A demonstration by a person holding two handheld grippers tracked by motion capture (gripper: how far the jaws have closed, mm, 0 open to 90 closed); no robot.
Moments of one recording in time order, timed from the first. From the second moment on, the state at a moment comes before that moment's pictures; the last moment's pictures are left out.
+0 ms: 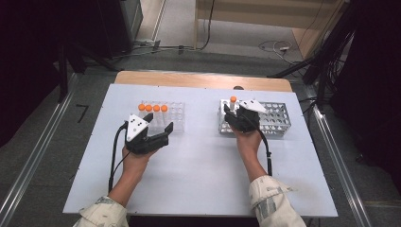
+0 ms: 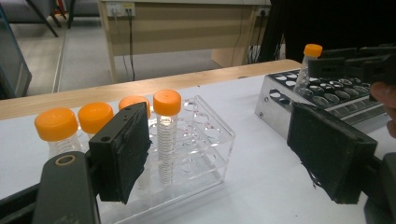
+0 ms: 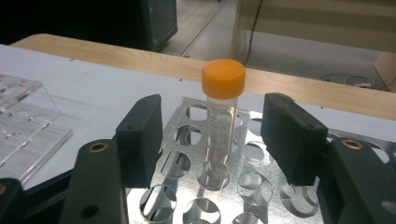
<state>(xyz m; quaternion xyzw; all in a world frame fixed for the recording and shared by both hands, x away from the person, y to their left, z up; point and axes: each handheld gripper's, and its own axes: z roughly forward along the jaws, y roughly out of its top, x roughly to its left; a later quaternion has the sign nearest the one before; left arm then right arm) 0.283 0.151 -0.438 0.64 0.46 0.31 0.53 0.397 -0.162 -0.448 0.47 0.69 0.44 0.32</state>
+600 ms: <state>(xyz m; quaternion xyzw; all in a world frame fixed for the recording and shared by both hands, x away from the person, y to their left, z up) 0.283 0.154 -0.439 0.64 0.46 0.31 0.53 0.408 -0.160 -0.463 0.48 0.69 0.44 0.32</state>
